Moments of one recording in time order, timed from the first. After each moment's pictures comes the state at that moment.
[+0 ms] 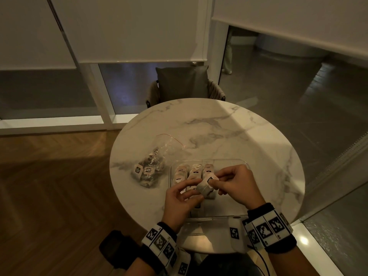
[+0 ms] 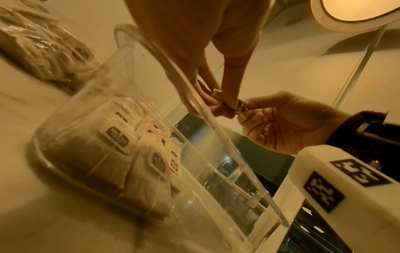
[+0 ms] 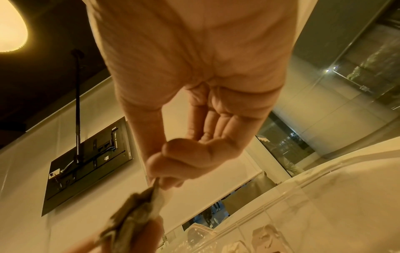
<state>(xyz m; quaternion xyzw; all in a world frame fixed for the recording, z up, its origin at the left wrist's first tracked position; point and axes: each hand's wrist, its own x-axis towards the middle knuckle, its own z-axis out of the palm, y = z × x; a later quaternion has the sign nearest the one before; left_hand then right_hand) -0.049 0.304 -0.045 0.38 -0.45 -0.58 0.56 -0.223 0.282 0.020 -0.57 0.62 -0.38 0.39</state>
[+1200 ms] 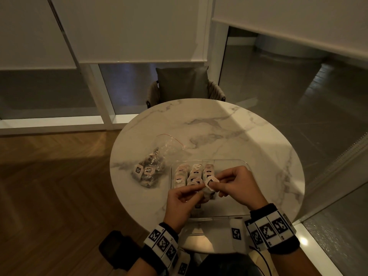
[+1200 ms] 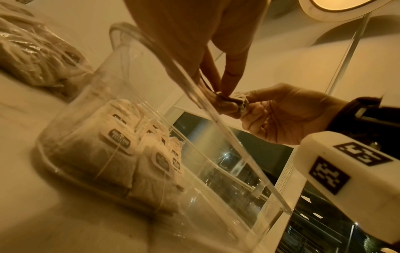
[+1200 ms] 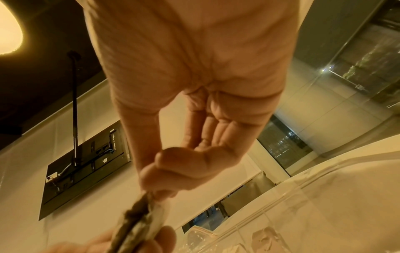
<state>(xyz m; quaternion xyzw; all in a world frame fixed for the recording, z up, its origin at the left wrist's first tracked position) -0.054 0.307 -0.045 0.40 -0.43 -0.59 0.55 -0.226 0.283 0.019 -0.58 0.61 -0.35 0.41</state>
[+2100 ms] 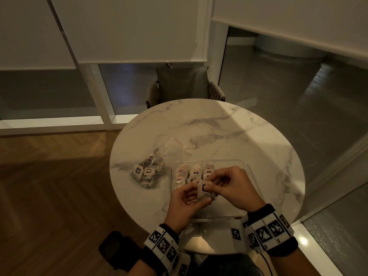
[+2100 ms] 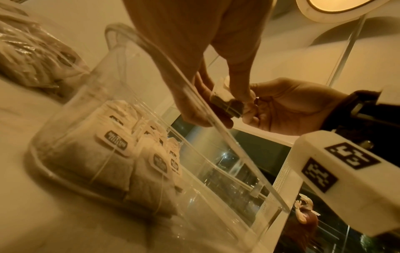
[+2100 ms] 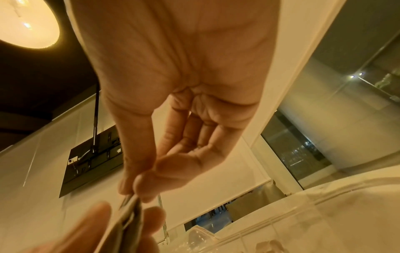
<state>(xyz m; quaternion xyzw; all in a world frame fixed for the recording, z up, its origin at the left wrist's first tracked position) -0.051 0.307 -0.043 0.38 -0.50 -0.59 0.51 -0.219 0.287 0.027 -0.69 0.55 -0.34 0.35</state>
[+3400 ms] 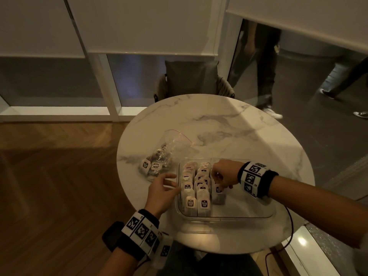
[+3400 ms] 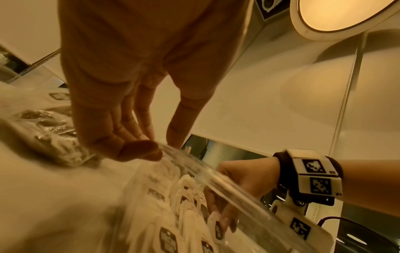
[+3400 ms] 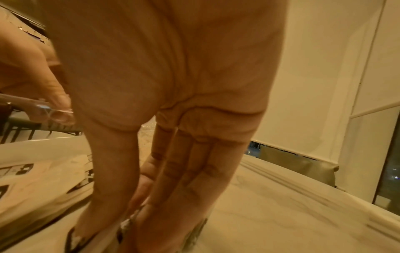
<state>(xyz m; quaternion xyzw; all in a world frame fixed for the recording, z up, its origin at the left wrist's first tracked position) 0.015 0.275 -0.049 0.63 -0.44 -0.49 0.41 -0.207 0.183 0.002 -0.81 0.50 0.23 0.21</state>
